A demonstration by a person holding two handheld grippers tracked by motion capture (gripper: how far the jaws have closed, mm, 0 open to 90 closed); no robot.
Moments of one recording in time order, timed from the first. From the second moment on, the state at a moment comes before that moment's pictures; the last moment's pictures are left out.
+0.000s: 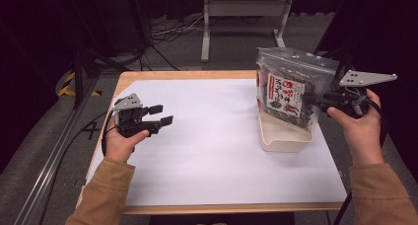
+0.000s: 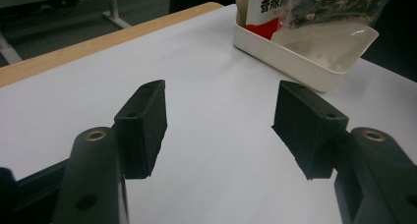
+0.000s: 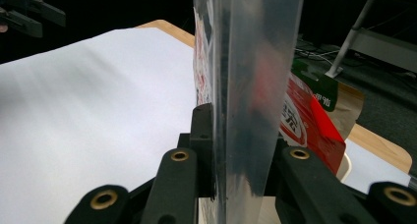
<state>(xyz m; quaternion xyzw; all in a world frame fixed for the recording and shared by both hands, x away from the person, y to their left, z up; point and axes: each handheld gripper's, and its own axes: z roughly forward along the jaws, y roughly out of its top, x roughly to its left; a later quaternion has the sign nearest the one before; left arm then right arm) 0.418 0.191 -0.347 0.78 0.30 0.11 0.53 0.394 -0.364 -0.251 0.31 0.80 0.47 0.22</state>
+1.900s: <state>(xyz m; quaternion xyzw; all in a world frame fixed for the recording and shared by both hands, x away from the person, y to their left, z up) 0.416 0.189 -0.349 0.79 0.30 0.11 0.52 0.399 -0.362 -0.307 0.33 0.82 0.43 0.21</state>
